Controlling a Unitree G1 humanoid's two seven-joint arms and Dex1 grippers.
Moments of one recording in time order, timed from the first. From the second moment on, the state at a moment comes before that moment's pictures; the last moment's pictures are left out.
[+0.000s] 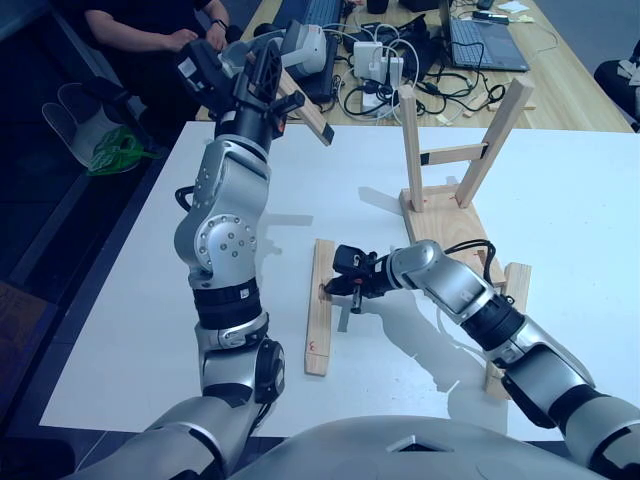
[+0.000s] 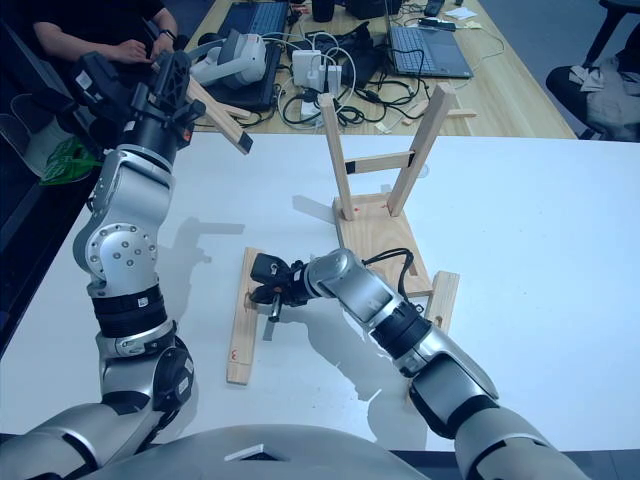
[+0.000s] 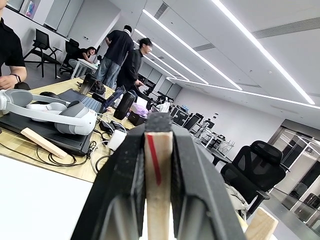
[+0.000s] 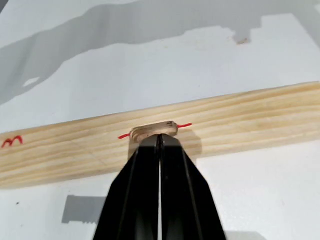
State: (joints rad) left arm -0.57 0.07 0.23 -0.21 -0.68 0.51 0.13; right arm -0.55 -0.20 0.67 0.19 0.11 0.60 0.84
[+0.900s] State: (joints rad) left arm -0.45 0.20 0.37 -0.42 -0.64 0.83 0.28; right arm -0.39 -0.15 0.42 0.03 0.18 0.66 0.77
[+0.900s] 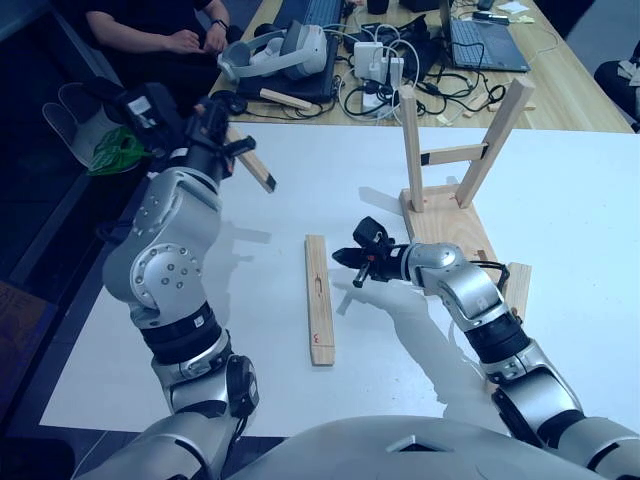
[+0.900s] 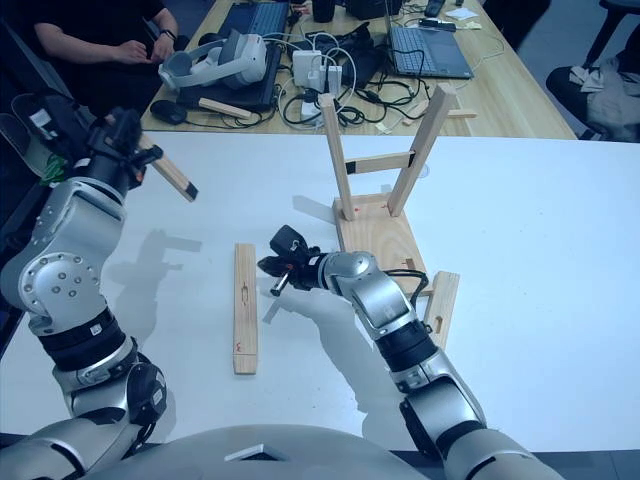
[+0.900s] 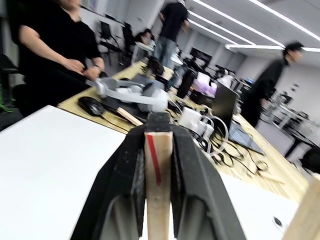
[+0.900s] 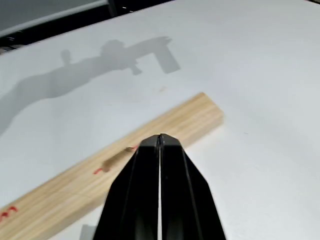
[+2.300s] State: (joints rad) left arm -0.52 0.07 0.33 -0.30 -0.52 0.60 0.27; right arm -0.60 -0.01 0.28 0.43 0.01 0.46 0.47
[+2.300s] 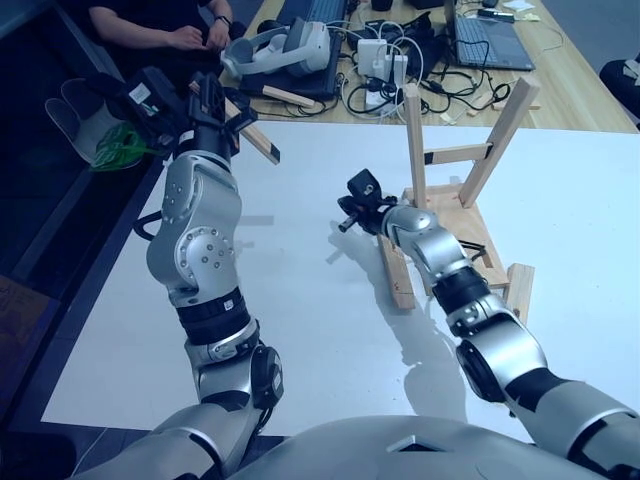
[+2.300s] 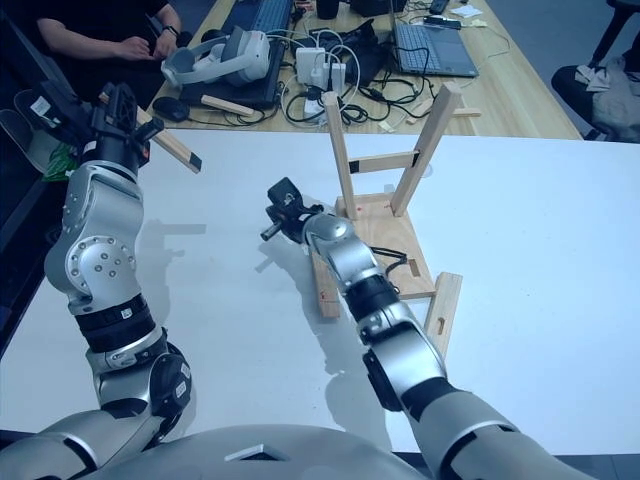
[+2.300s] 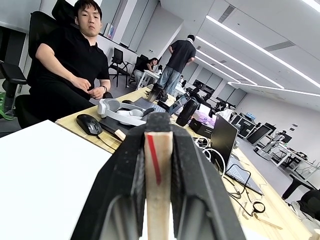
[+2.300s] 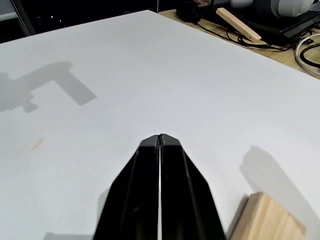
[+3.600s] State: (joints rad) left arm -0.45 0.02 0.21 -0.34 -0.66 0.73 0.12; right arm -0.27 -0.47 0.36 -0.18 0.20 0.83 0.81
